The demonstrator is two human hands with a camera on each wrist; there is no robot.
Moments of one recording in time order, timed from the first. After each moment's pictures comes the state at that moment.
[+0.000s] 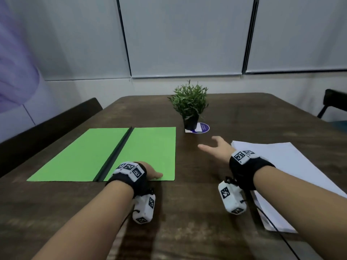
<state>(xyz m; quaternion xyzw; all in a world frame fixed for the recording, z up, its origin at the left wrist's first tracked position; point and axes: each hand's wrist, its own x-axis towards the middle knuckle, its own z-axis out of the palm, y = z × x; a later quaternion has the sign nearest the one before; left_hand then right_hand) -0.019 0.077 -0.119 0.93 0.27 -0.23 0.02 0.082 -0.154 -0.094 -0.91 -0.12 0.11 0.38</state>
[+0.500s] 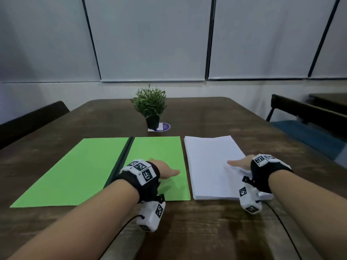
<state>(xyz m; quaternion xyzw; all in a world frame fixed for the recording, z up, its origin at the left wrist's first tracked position) -0.044 -0.136 -0.083 0.96 0.18 -0.17 0.12 0.049 -0.395 -0.088 -0.97 0.08 0.16 0.19</state>
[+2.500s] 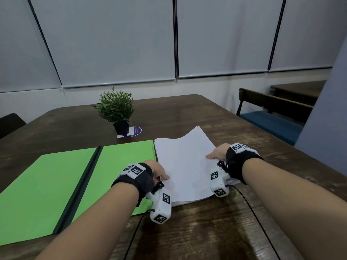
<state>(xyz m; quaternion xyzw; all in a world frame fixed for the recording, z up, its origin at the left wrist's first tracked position) 0.044 -0.179 -0.127 0.87 0.20 -0.19 0.42 0.113 -0.425 -0.108 -0.94 0.08 0.14 0.31</state>
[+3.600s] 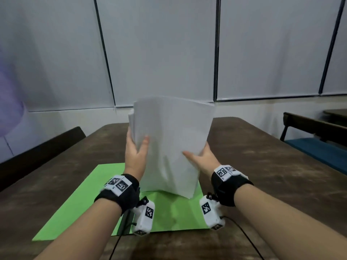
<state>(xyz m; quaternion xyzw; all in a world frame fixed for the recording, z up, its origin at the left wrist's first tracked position) -0.025 -0.022 -0.044 0.71 0.04 0.44 0.55 0.050 -0.224 -0.057 -0.68 -0.21 0.02 0.70</state>
